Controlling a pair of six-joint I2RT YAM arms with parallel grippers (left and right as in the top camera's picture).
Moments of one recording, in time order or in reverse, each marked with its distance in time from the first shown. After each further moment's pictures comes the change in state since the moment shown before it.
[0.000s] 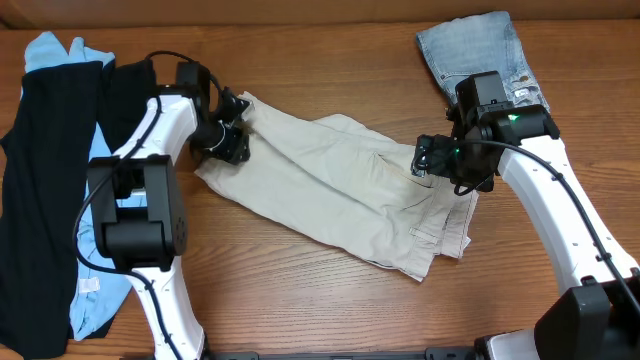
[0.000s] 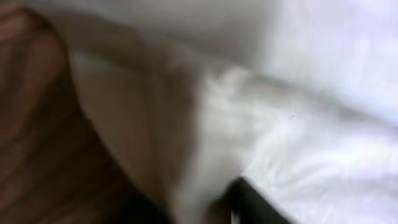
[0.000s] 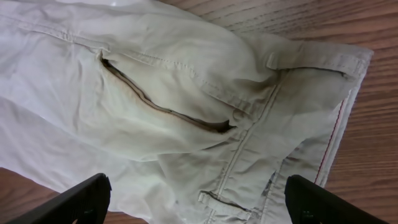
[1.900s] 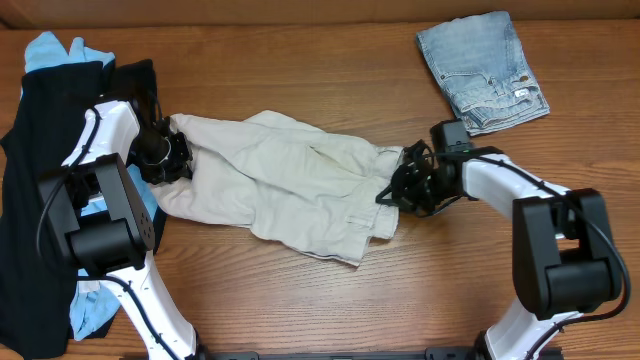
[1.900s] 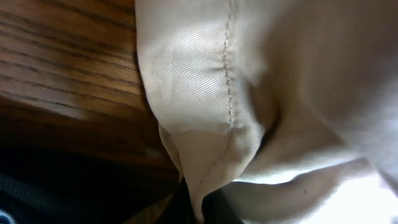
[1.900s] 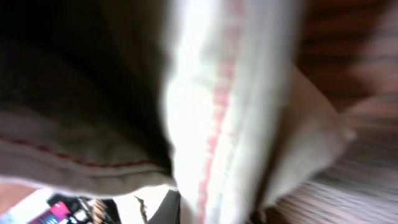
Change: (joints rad) left arm 0.240 0.012 0.013 -0.187 -0.054 -0.531; right arm -0.022 0.265 -0.351 0.564 -0.578 0.079
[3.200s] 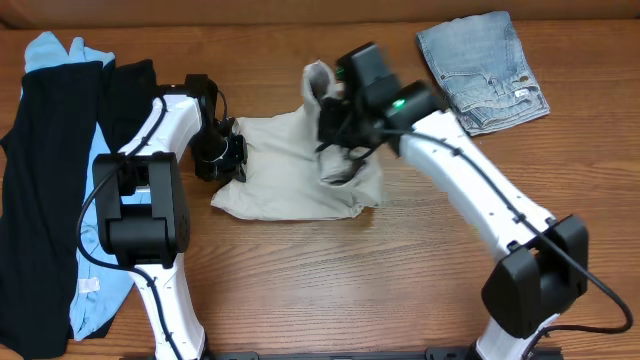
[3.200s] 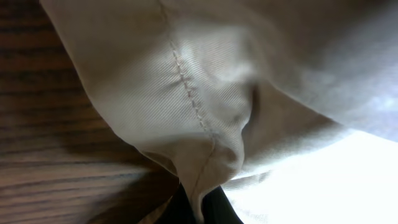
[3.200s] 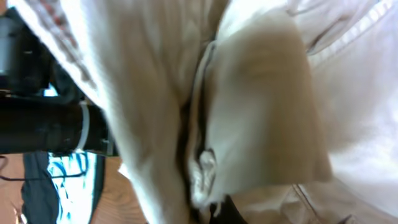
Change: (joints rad) left arm -0.254 0.010 -0.002 -0.034 0.070 -0.015; right arm 0.420 -0.002 0.689 -0.269 0.502 0.246
